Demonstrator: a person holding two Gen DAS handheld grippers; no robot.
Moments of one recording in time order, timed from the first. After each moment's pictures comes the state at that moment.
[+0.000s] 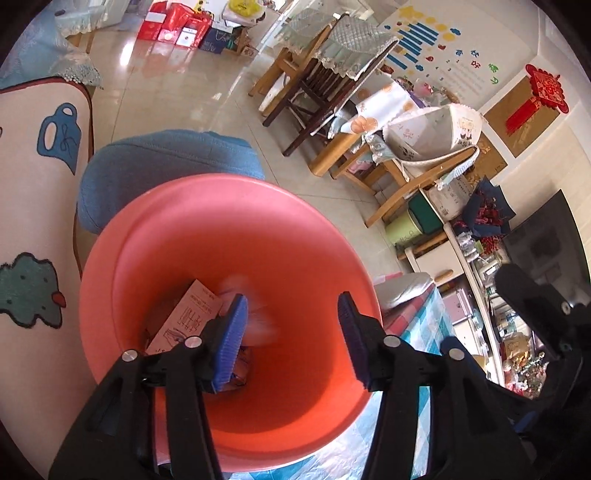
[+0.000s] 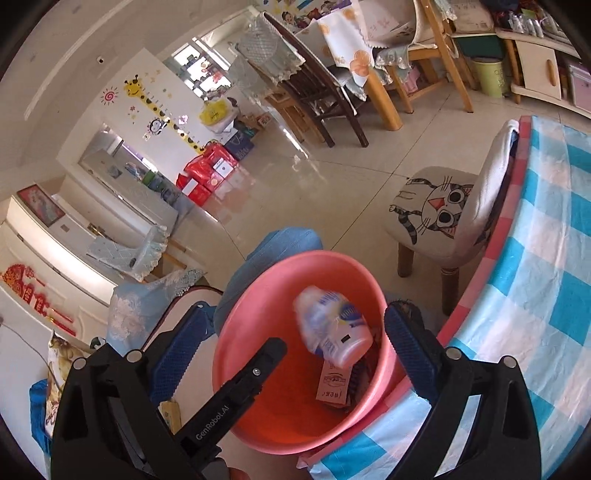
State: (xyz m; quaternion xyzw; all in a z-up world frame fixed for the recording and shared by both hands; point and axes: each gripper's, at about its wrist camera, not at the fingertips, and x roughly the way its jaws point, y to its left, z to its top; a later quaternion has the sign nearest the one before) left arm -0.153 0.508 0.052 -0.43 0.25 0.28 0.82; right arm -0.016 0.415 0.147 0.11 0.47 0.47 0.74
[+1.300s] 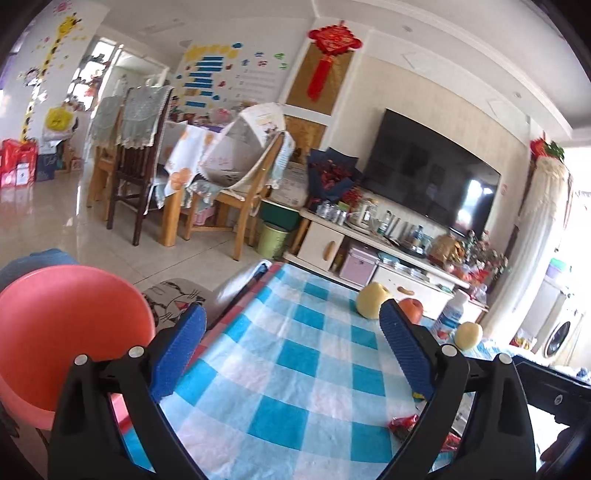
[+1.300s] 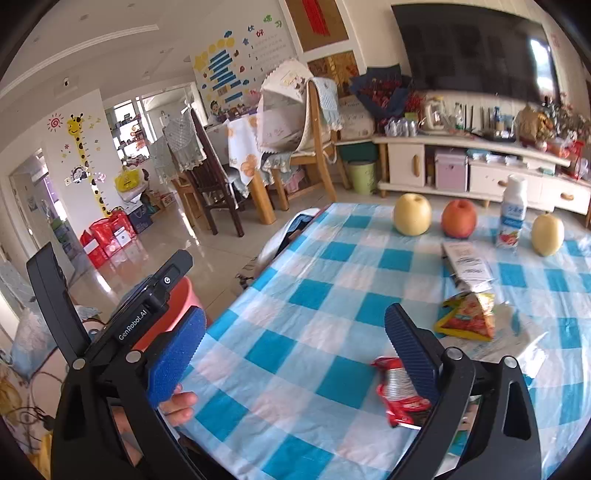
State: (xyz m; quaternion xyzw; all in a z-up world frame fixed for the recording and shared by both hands) left arm -0.129 0.325 0.109 -0.17 0.14 0.04 0.97; right arm -0.119 0.149 0.171 0.06 0.30 0.26 0.92
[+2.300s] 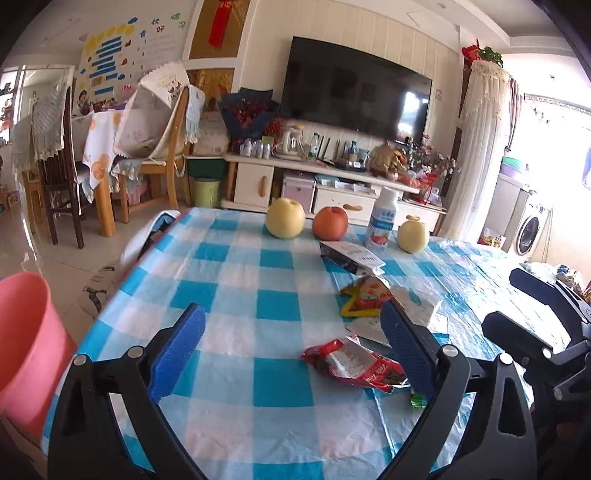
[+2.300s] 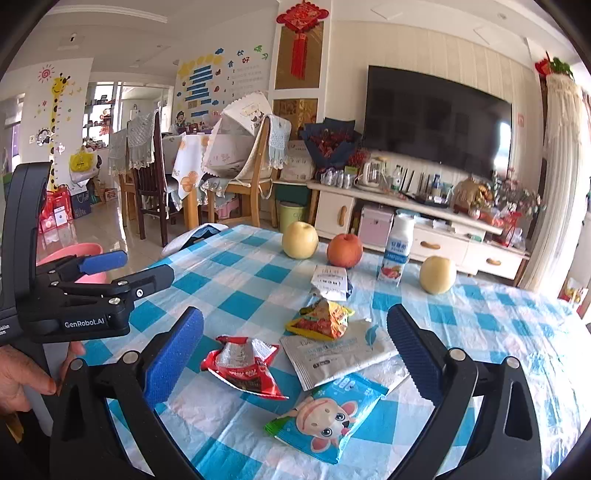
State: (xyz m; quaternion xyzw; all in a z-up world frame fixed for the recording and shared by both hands) left arm -0.115 0.205 0.089 -0.05 0.25 -0.09 0.96; right arm -0.153 0.045 0.135 -0.06 0.21 0.15 0.96
